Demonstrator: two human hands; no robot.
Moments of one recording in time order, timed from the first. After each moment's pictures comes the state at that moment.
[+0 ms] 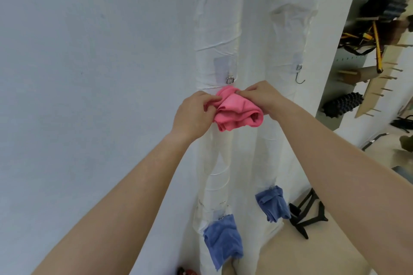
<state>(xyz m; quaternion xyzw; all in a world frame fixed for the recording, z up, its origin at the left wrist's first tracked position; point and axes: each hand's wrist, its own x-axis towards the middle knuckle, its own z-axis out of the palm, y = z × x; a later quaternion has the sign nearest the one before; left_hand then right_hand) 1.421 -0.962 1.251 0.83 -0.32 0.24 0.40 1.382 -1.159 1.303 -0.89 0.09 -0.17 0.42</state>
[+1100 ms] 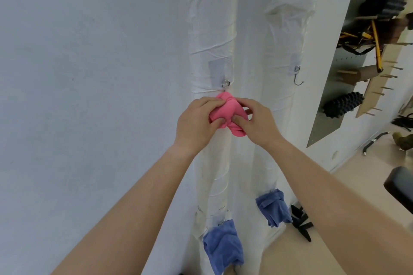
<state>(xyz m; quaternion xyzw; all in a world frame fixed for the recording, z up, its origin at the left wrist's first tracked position) 1.421 -0.979 1.236 0.81 -0.35 0.33 0.34 1.376 -1.160 1.234 -0.86 -0.07 -0.34 0.38</state>
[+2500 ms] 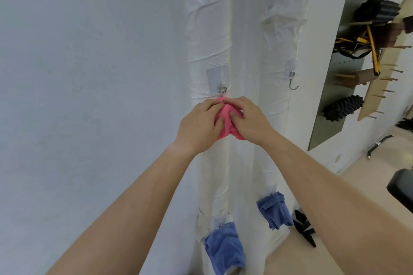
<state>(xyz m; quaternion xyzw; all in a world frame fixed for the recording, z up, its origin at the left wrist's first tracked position) 1.402 -0.979 1.252 0.85 -0.37 0.29 0.24 1.362 -1.147 1.258 -0.89 -0.08 -0.29 0.35</state>
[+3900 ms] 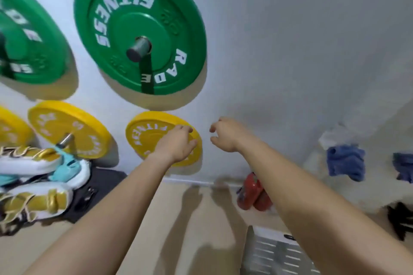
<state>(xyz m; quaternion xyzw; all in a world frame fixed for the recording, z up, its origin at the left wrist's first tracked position) 1.053 -0.481 1.001 0.97 0.10 -0.01 0.20 1.128 -0.649 1.048 -0.94 -0.33 0.10 0.03</state>
